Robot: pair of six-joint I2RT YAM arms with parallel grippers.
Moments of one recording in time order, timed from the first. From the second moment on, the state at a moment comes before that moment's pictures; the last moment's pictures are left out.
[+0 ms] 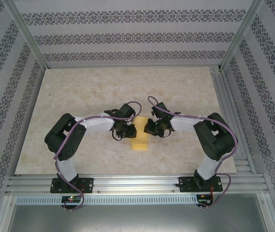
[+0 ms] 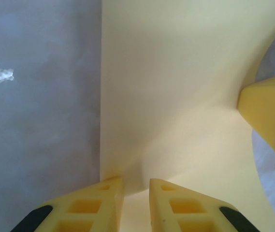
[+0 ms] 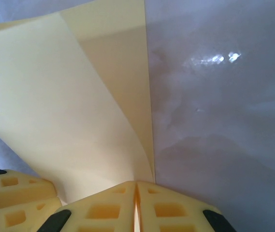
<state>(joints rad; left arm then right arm) -0.70 1.82 1.06 -0.46 0.28 -0.63 0.56 1.74 0.86 -0.23 -0.37 0.77</state>
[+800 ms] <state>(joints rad) -0.70 1.82 1.06 -0.46 0.28 -0.61 0.56 1.79 0.98 -0.06 -0.49 0.87</state>
